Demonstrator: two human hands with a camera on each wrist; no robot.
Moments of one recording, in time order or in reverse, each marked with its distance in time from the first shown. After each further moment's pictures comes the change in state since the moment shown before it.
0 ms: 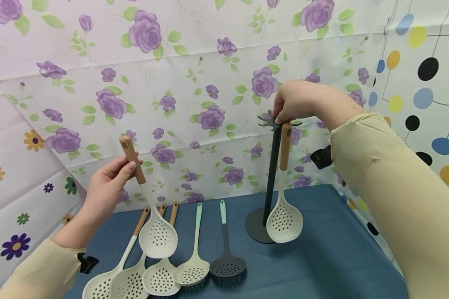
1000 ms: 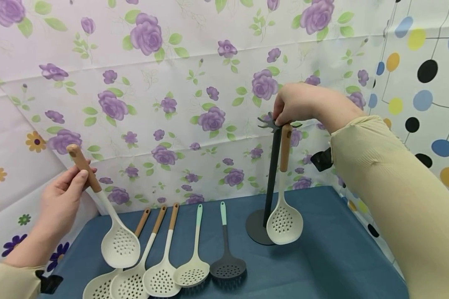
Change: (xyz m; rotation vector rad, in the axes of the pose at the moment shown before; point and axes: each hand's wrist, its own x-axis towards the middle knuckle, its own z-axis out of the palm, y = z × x) left_hand -0.023 -0.021 -0.074 -0.024 0.174 -0.031; right_hand -0.002 0.000 0.001 0.004 0.008 -0.005
